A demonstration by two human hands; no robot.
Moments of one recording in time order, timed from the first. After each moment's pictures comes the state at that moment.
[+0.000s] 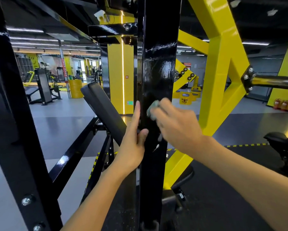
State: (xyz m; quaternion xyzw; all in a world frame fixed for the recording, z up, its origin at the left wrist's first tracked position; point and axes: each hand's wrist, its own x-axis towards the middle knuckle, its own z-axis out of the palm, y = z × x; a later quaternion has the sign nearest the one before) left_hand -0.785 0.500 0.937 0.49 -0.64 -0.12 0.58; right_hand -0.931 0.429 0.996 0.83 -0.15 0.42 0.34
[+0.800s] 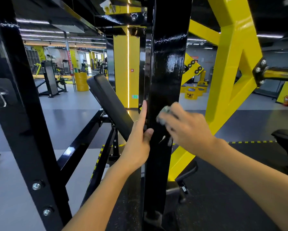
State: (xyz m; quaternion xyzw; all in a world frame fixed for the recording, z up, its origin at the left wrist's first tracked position) left_hand -0.789 0.509 0.921 0.54 -0.62 -0.14 0.55; right_hand -0.944 0.422 0.967 0.85 -0.14 0.40 0.31
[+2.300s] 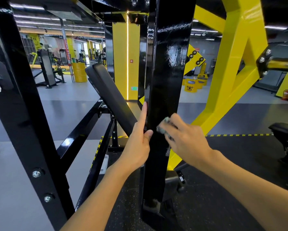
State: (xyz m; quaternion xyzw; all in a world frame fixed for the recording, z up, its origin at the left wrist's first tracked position) left_hand -0.797 0.523 0.900 0.56 -0.61 -0.17 0.54; right_hand -0.947 0.435 0.913 0.88 -0.18 0.38 0.24
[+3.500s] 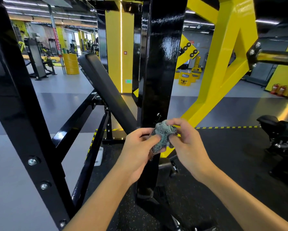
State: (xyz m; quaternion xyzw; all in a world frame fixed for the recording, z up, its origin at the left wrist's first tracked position) left_hand -0.841 0.560 0.892 0.46 -0.34 -0.47 0.67; right_hand -0.970 0.504 0.898 0.74 -0.29 0.47 -0.39
